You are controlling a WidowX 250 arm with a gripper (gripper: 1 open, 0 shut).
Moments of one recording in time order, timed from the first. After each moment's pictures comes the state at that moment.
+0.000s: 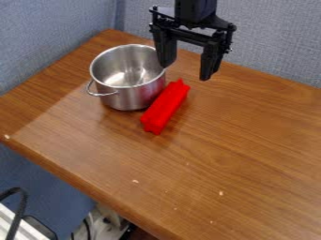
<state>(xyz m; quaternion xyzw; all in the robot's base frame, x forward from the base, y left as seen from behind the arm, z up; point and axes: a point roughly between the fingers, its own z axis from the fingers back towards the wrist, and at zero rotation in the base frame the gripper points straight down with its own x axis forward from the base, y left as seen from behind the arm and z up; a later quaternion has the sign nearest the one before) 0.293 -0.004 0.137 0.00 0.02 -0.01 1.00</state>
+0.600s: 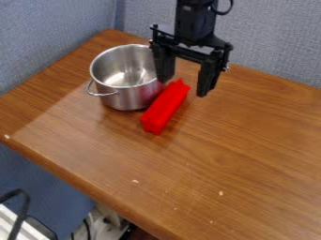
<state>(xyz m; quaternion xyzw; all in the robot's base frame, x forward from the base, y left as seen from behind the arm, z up) 0.288 -0.003 0.111 0.00 0.07 -0.01 1.00</state>
